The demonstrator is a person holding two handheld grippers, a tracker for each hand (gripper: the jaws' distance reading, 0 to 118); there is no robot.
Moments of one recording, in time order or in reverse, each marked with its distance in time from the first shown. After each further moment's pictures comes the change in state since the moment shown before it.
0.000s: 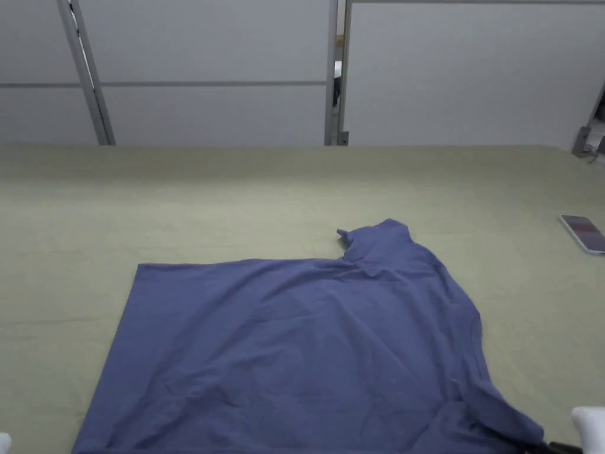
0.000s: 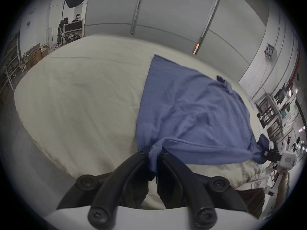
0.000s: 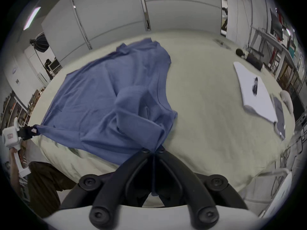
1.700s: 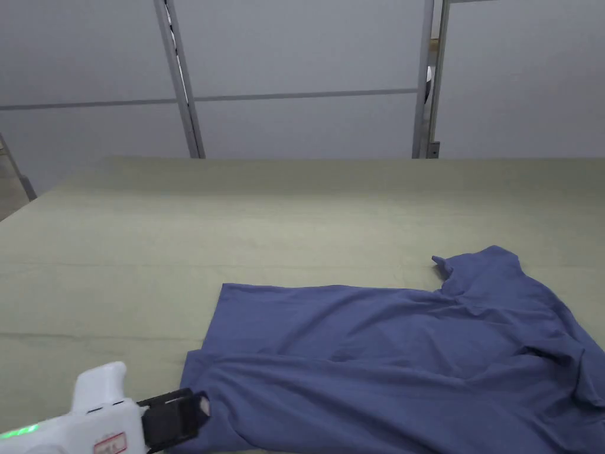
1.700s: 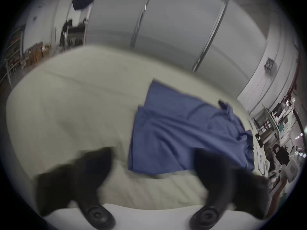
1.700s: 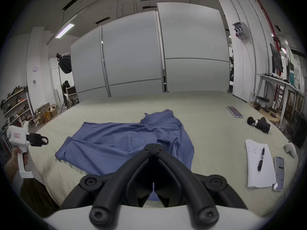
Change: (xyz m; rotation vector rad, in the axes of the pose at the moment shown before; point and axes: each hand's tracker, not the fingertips) left arm 0.001 0.106 -0.075 -0.047 -0.040 0.042; right arm -0.065 0.094 -0.001 0.437 0.069 -0.014
